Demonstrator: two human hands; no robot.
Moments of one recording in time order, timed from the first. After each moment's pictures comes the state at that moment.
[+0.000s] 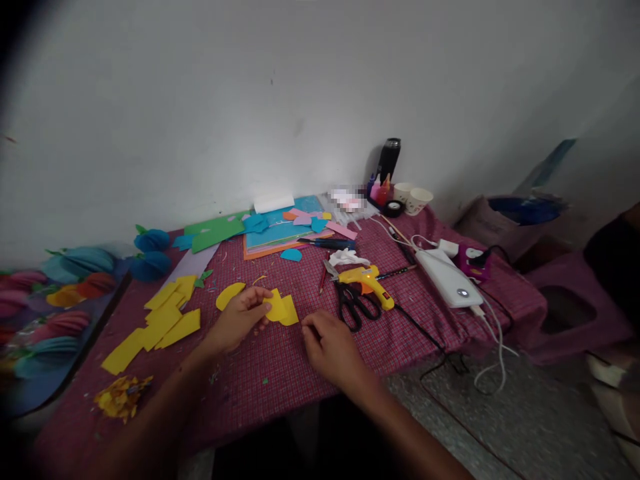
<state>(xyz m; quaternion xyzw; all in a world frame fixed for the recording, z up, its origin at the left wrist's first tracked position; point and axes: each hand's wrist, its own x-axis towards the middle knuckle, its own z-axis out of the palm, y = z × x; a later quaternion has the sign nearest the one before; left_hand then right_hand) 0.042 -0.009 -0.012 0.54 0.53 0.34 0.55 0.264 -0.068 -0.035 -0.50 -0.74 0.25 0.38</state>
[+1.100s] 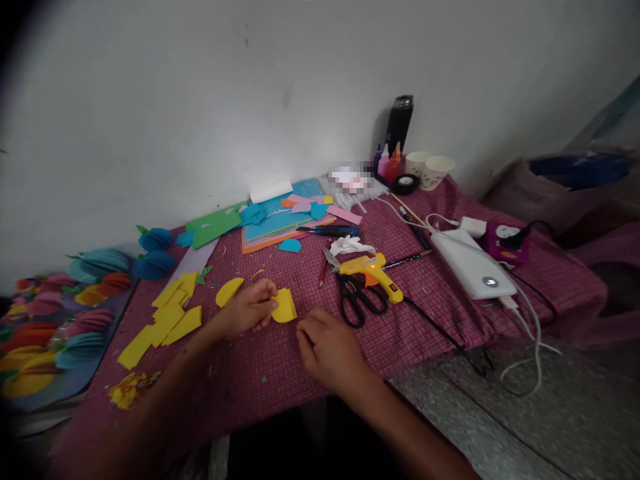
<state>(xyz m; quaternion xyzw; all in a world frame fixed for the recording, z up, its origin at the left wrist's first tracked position) 0.058 0.011 0.002 0.62 0.52 0.17 0.56 0.270 -0.068 -0.036 -0.47 -0.77 0.26 0.34</state>
